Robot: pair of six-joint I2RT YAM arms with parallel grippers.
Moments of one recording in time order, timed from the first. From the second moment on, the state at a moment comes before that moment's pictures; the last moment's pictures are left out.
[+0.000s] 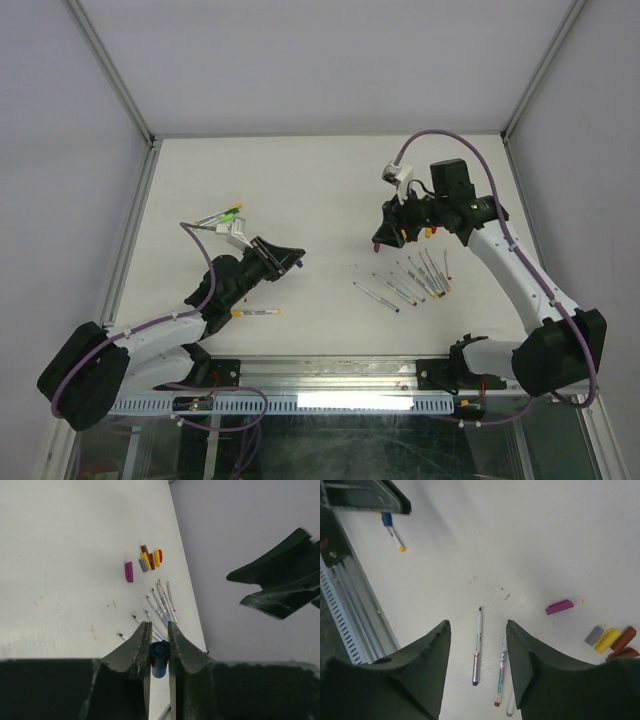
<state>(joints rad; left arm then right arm) -0.61 1.01 0.21 0.74 0.05 -1.10 0.36 1.29 1.15 -0.73 -0.65 -0.32</state>
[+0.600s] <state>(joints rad) -0.91 1.62 0.80 0.35 -0.18 -1.00 0.15 1.24 1.01 -0.63 -0.93 -0.29</state>
